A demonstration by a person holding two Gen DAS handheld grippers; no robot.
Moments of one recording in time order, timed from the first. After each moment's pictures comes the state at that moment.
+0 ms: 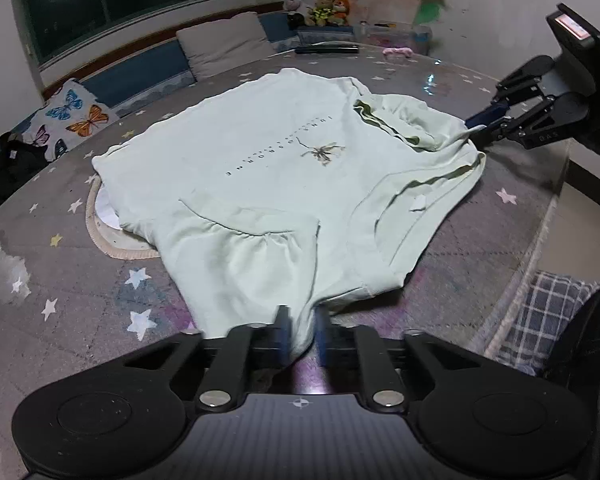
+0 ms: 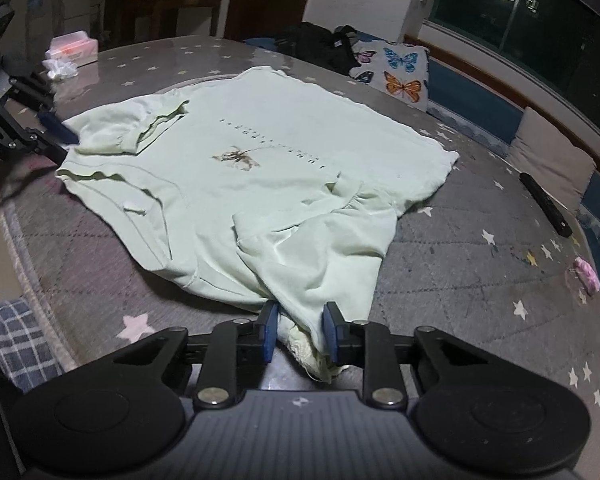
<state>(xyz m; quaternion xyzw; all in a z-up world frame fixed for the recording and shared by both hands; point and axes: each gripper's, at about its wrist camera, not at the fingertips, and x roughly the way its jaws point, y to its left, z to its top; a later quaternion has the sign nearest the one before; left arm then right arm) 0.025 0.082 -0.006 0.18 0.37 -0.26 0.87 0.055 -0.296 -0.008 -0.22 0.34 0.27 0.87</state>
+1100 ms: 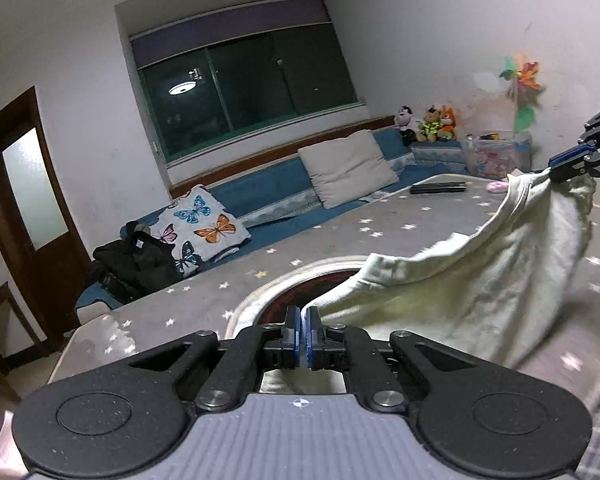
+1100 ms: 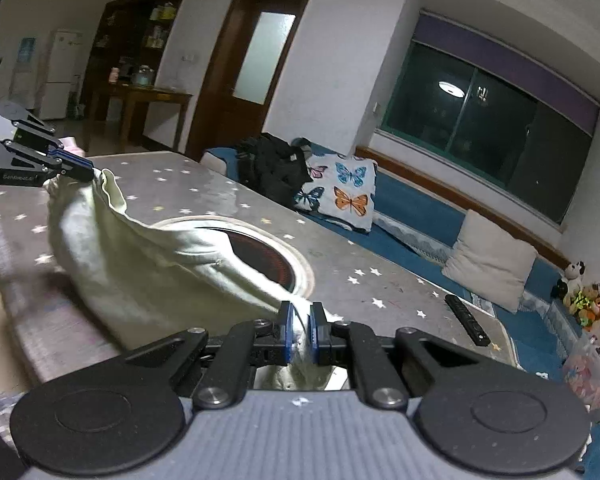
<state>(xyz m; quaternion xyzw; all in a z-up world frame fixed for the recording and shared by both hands) 0.027 0.065 0.093 0.17 0.18 -0.11 0.96 0.033 -0.298 0.117 -0.21 0.18 0.24 0.93</state>
